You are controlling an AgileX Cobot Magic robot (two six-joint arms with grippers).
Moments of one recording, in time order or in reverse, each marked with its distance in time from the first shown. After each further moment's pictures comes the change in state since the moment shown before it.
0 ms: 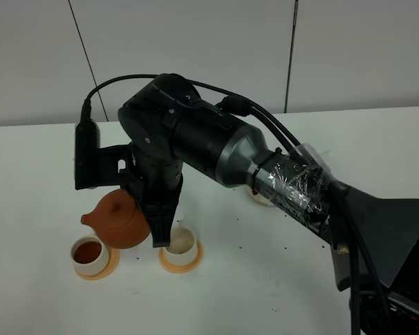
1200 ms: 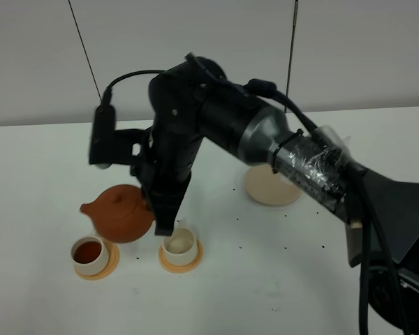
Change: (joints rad) left arm 0.000 0.000 0.000 0.000 0.000 0.000; right arm -0.088 -0.002 0.000 0.183 0.002 -0.010
